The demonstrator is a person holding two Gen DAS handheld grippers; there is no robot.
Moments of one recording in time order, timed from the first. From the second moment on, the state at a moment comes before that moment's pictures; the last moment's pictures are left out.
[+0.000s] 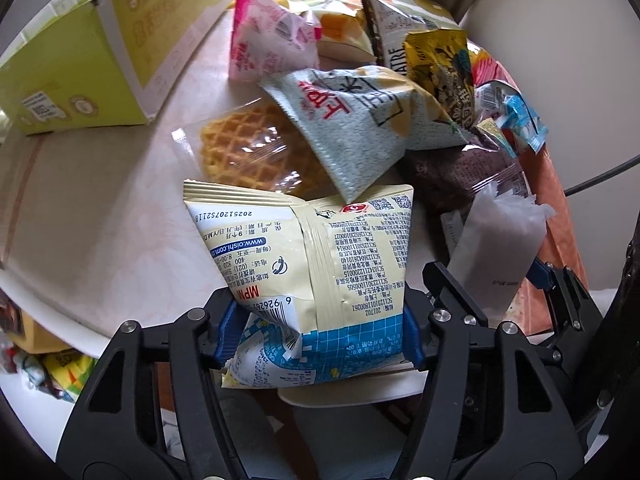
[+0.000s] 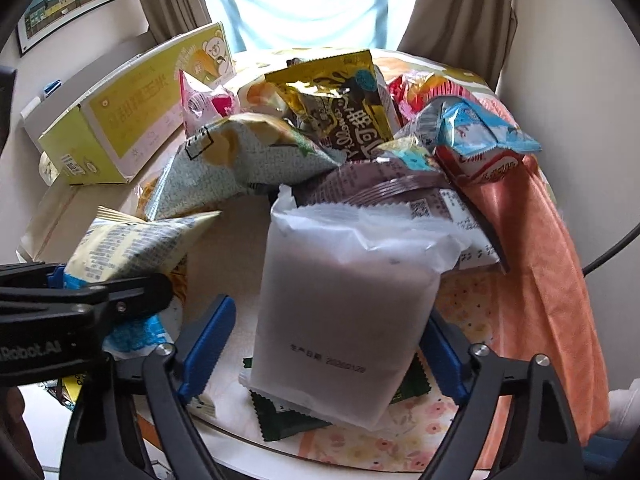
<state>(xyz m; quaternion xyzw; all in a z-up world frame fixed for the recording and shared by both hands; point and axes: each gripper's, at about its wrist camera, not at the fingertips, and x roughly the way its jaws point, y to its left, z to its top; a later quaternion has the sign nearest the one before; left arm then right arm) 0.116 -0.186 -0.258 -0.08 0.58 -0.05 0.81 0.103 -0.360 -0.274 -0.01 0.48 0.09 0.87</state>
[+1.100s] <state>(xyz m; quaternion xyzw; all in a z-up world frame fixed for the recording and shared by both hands) 0.098 -0.072 -0.097 -0.10 0.44 0.00 0.89 0.129 -0.333 -0.132 0.01 0.41 0.13 0.90</state>
